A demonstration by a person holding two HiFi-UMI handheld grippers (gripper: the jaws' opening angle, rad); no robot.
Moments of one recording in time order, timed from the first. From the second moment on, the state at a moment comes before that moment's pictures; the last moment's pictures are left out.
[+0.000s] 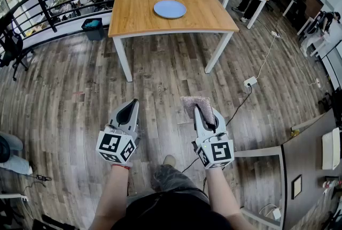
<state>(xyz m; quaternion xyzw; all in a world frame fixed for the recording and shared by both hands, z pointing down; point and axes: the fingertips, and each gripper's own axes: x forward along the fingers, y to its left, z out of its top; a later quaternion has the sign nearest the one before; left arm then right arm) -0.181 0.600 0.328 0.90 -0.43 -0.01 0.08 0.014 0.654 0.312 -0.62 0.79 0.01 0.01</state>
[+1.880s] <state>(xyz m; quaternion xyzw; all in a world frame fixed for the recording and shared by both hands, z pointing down) -0.088 0.165 0.344 0.92 -0.37 0.00 0.10 0.093 0.250 0.322 -0.65 0.76 -0.04 0.04</state>
